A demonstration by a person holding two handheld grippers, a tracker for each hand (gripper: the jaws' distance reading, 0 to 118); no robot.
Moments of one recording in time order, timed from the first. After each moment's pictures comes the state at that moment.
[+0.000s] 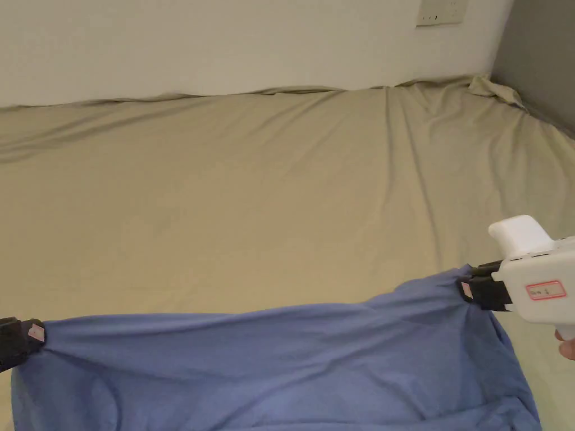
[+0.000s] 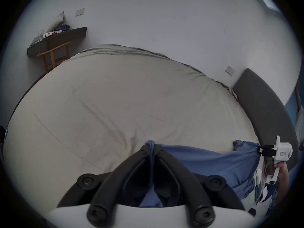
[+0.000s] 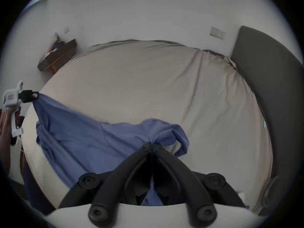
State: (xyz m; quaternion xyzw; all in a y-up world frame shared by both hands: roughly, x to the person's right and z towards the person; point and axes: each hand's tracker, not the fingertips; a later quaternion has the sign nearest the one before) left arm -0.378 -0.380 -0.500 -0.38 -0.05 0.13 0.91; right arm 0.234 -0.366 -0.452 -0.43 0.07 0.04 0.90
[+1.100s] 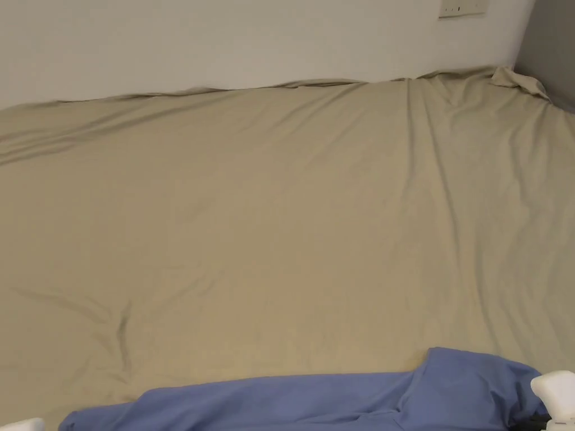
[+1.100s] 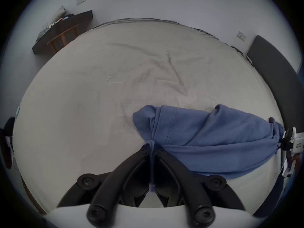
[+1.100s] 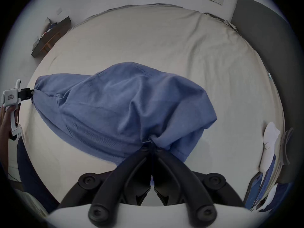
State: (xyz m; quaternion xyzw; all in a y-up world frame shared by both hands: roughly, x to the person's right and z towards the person) left arm -0.383 -0.501 -0.389 -0.48 0.00 0.01 0.88; right arm 0.215 -0.487 -0.323 -0.55 0.05 0.02 0.83
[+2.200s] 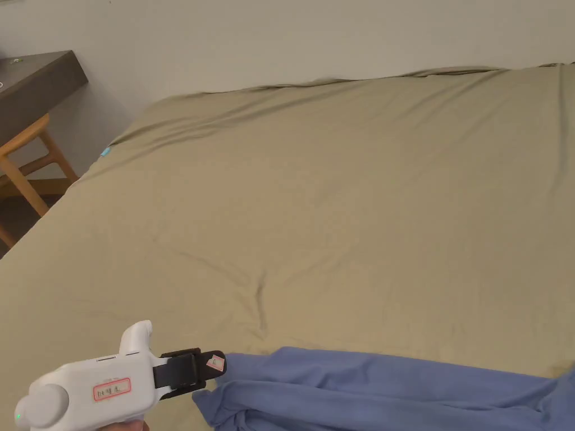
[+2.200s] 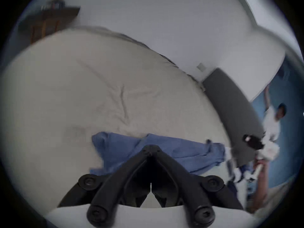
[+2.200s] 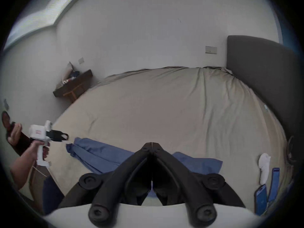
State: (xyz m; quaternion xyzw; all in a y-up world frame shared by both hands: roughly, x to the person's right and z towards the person) left arm -0.505 -0.488 -0.416 -0.44 -0.21 0.26 0.84; right arm 0.141 -0.341 -0.302 -0.30 0.10 -0.08 0.95
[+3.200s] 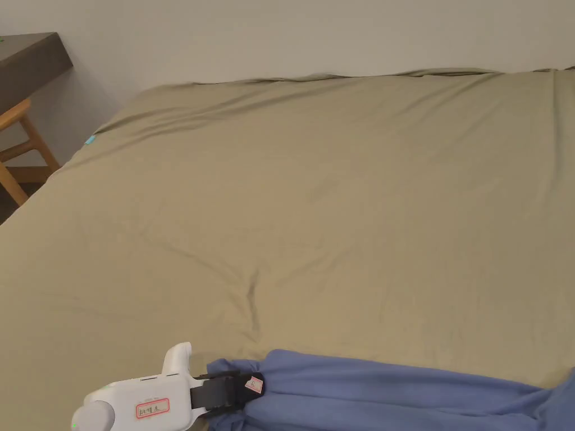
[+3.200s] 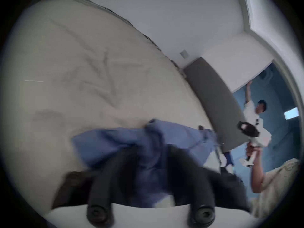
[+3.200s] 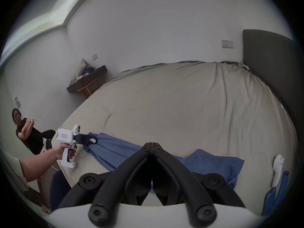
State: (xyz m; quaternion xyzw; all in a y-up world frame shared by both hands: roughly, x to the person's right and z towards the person) left arm -0.452 -0.559 -0.426 -0.43 -0.28 0.33 0.79; right arm 0.113 -0.349 -0.312 -0.33 0.15 -0.08 0.93
